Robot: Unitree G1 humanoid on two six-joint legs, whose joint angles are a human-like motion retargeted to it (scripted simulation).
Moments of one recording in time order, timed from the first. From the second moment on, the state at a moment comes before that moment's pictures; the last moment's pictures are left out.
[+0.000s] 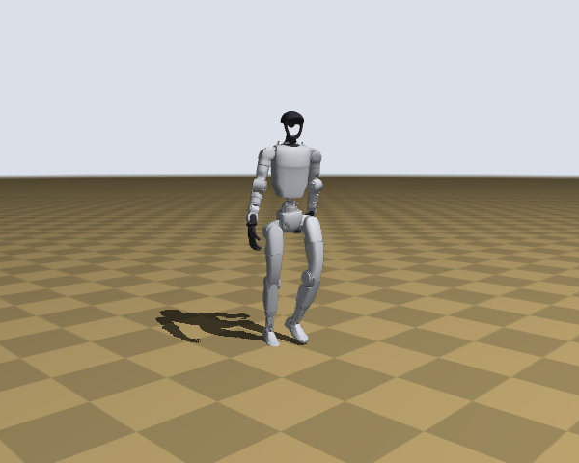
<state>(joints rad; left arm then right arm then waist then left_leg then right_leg) 0.28 0.15 0.40 1.70 0.93 0.05 -0.34 -0.24 -0.28 -0.58 1.54 -0.49 -0.09 0.21 -0.10 -0.09 -0.13 -0.45 -0.11 0.29 0.64 -0.01 0.20 -0.07 -0.09 -0.13 0.07 -0.01 0.01</state>
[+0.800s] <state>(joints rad) -0.23 0.29 0.36 1.24 0.57 -0.24 -0.27 0.18 -0.07 -0.51 1.70 -0.69 -0.13 0.16 -0.18 -0.01 -0.10 0.12 -0.29 -0.15 0.17 -0.18 0.26 -0.41 -0.03 0.14 0.02 0.01 0.24</state>
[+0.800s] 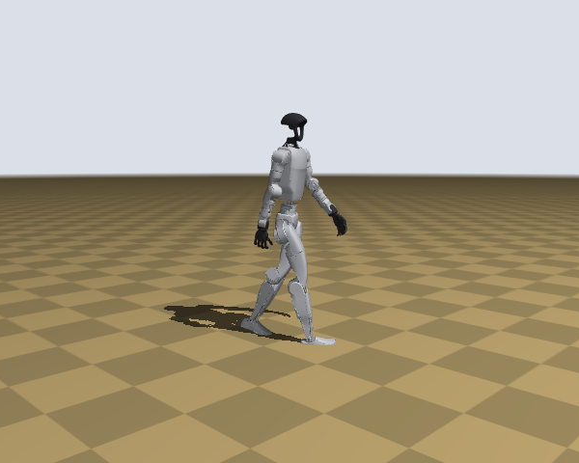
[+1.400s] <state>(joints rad) 0.40 0.13 0.59 1.70 0.62 0.05 -0.21 -0.24 -0.35 -0.45 1.57 -0.67 -0.17 0.14 0.04 -0.10 -0.13 -0.60 0.07 0.72 0.27 -0.24 0.26 0.09 -0.12 -0.37 0.04 -0.14 0.14</state>
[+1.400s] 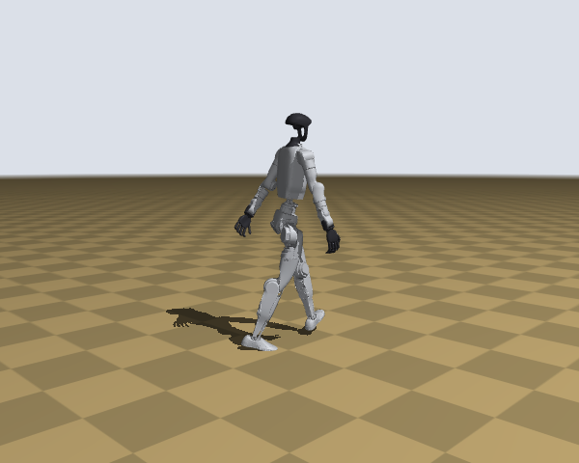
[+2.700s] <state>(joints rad) 0.35 0.07 0.61 1.70 0.56 0.04 -0.35 -0.25 -0.35 -0.49 1.56 -0.64 -0.11 0.12 0.10 -0.09 -0.15 -0.56 -0.11 0.46 0.06 -0.07 0.21 0.20 -0.05 -0.23 0.12 0.09 0.14</state>
